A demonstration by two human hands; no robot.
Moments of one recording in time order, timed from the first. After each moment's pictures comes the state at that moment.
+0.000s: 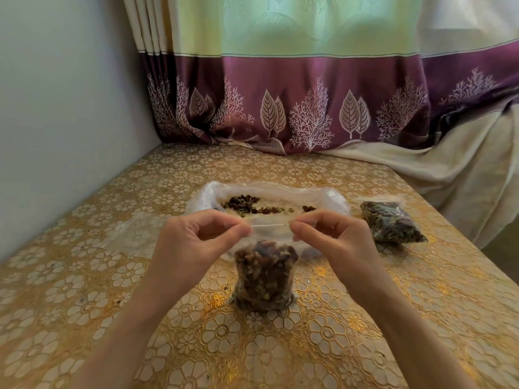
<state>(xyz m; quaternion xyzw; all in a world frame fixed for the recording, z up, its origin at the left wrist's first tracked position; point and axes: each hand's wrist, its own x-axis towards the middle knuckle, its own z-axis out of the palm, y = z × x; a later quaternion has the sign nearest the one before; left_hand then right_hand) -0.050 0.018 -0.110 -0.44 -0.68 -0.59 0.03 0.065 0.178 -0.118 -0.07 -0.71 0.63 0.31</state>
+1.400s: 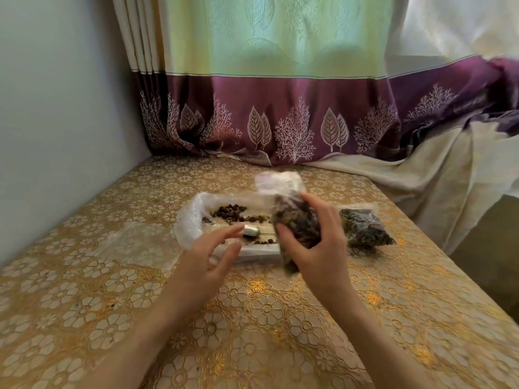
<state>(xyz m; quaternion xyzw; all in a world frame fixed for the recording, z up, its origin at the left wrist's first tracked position) -0.062 0.033 -0.162 -0.50 -0.72 -0.48 0.03 0.060 0.177 -0.141 -0.11 -0.79 0.34 0.50</state>
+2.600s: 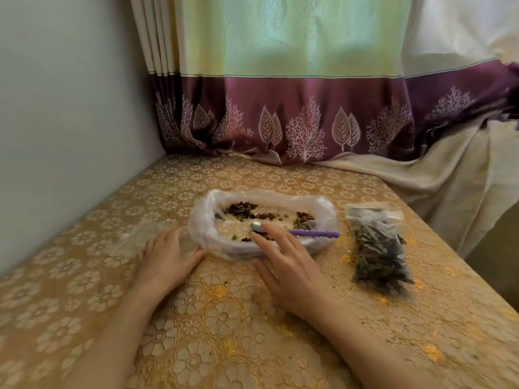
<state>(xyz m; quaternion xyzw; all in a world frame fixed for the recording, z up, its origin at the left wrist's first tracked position) -0.118 -0.003 -0.176 -0.21 -0.96 -0.20 0.05 0.043 0.164 -0.177 -0.03 -0.95 0.10 0.30</state>
